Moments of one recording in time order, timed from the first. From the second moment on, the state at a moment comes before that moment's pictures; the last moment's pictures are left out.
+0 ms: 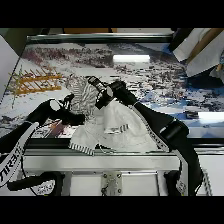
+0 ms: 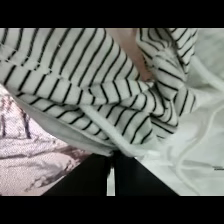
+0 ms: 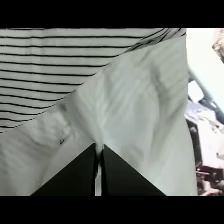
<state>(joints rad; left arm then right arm) -0.13 -1.41 0.86 1.13 -1.00 -1.45 0.64 -2.03 1.89 -1.40 0.98 1.32</state>
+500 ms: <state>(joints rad) 0.05 -1.06 1.40 1.22 -1.15 -1.45 0.45 -1.45 1.91 -1.55 0.96 1.39</state>
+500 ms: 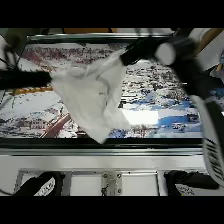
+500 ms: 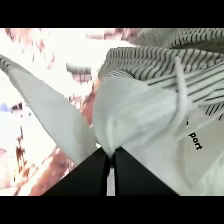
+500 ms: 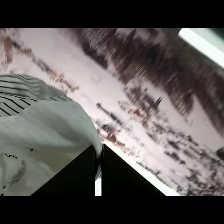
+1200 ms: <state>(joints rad) -0.32 -0.80 1.79 1.33 -1.02 -1.49 0.42 -0.95 1.91 -1.57 1.06 1.56</state>
